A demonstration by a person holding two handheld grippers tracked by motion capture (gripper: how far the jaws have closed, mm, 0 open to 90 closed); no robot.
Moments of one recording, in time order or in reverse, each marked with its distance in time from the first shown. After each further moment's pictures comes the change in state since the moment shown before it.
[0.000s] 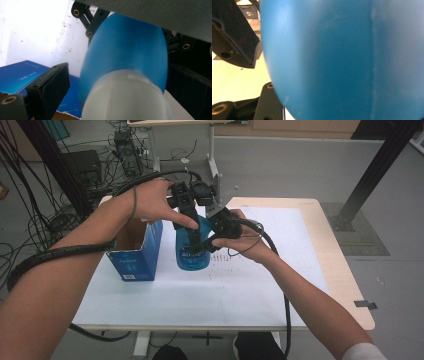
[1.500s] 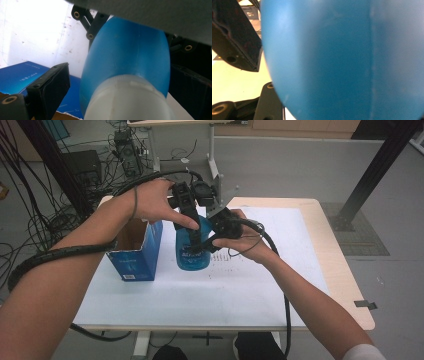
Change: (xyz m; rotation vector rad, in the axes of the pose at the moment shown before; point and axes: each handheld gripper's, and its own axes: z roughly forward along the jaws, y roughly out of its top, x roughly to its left) left arm -0.004 0.002 0.000 -0.023 0.003 -0.015; right arm 0.001 0.001 -0.001 -0.008 -0.003 -0.015
